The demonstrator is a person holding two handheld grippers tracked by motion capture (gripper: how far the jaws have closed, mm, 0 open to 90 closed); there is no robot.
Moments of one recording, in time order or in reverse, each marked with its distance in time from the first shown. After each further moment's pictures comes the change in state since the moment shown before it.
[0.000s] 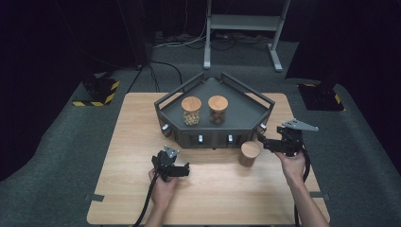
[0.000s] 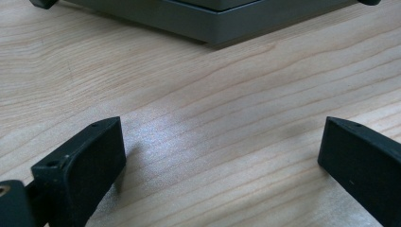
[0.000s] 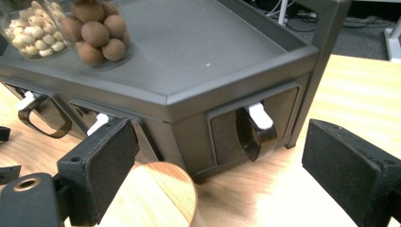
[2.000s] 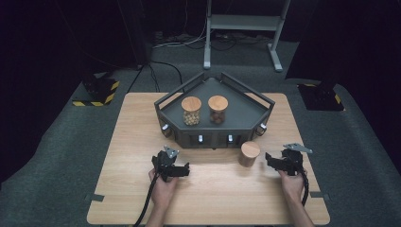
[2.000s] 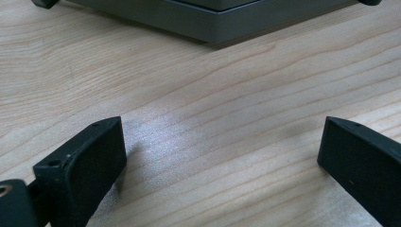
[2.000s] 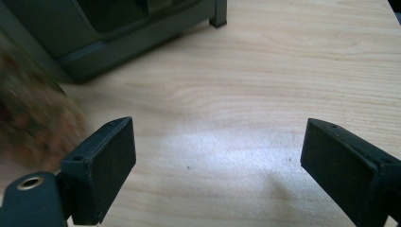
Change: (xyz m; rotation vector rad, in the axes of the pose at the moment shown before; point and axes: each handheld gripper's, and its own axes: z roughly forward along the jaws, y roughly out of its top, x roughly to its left) left arm -0.001 -0.001 0.000 -0.002 0.004 -0.002; right arm -0.006 -0.080 0.038 0.147 -0.232 0.057
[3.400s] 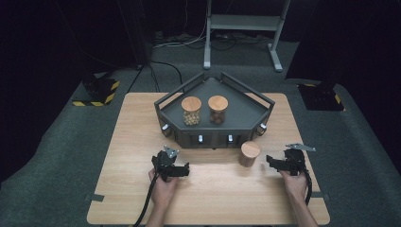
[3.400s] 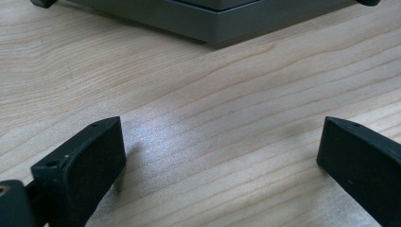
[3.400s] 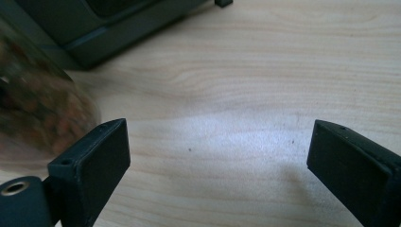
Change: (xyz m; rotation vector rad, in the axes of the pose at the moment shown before) left arm 0.002 0.000 0.000 0.001 -0.007 -0.002; right arm -0.024 0.012 -0.005 0.056 0.088 0.062
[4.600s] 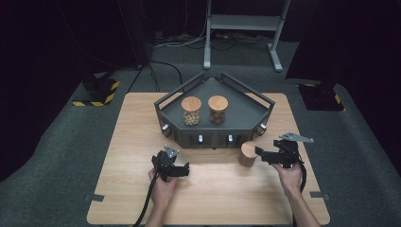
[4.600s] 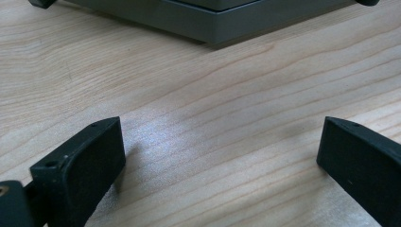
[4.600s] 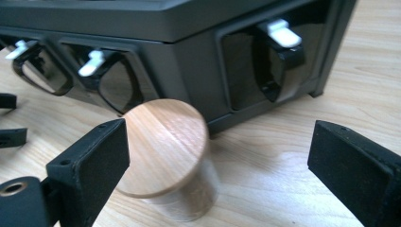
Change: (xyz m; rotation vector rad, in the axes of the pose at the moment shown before) left arm 0.001 0.000 0.000 0.000 -0.002 0.002; right arm 0.021 0.029 -0.027 -0.114 0.205 -0.101
